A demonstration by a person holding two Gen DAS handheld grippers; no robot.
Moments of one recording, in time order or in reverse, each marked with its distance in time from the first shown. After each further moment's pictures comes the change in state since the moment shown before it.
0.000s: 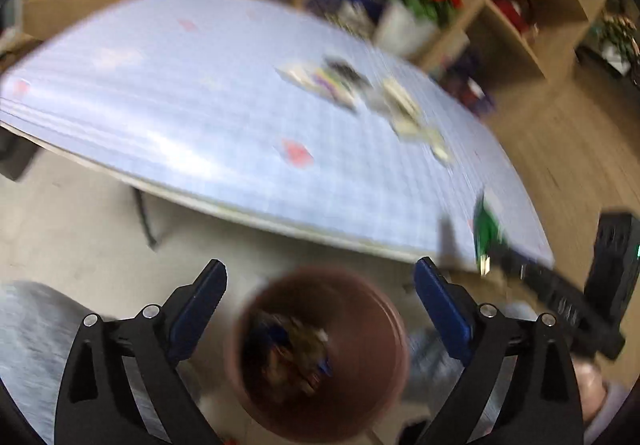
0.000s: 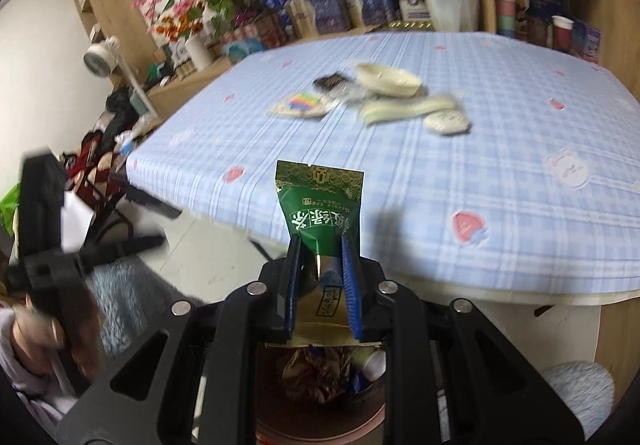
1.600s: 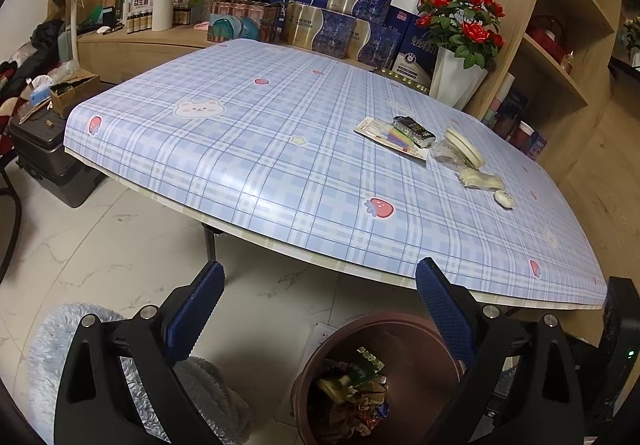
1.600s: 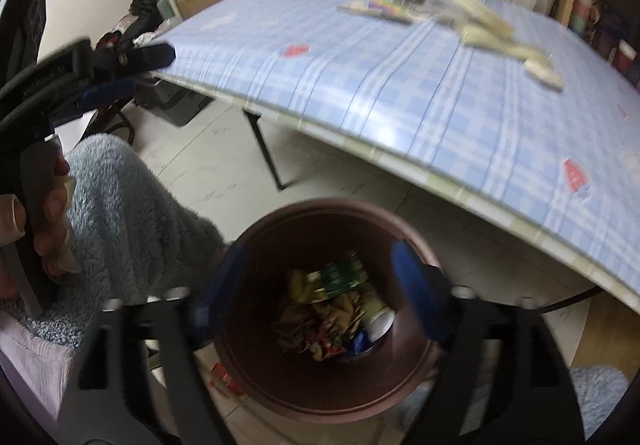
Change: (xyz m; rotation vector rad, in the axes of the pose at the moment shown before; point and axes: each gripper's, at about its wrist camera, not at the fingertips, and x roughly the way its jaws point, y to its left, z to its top) left arm -0.019 0.021 -0.004 0.005 -0.163 0.195; right arm 0.052 0.056 -0.047 -0.230 0.183 -0.010
